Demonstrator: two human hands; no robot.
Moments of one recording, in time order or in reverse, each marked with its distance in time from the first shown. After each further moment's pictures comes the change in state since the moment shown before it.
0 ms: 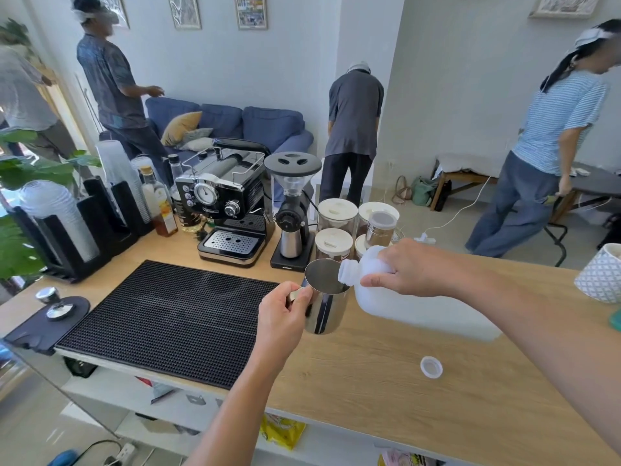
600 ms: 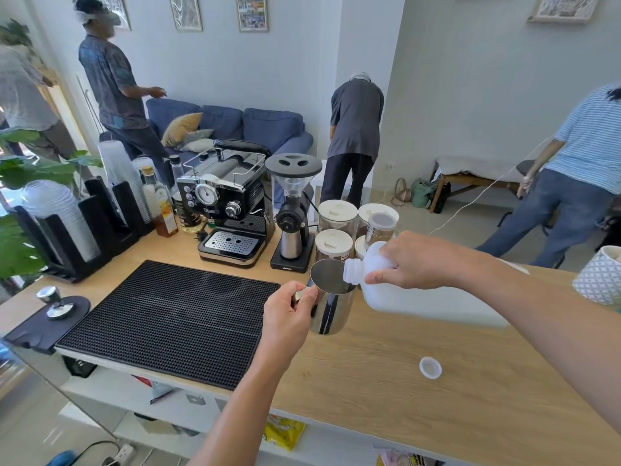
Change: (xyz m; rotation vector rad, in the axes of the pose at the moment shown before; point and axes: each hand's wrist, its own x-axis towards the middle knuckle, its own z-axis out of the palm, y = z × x) left_hand -0.002 0.003 0.004 -0.039 -0.020 0.002; right_hand 0.004 0.002 -0.013 -0.122 -0.028 -0.017
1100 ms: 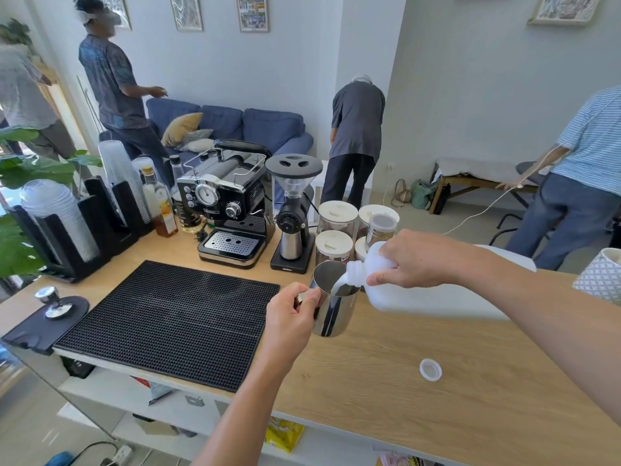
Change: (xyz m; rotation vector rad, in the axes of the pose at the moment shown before) left_hand 0.000 -0.001 0.002 -0.033 -0.020 -0.006; right_hand -0.001 -0.006 -0.012 -0.098 -0.033 -0.005
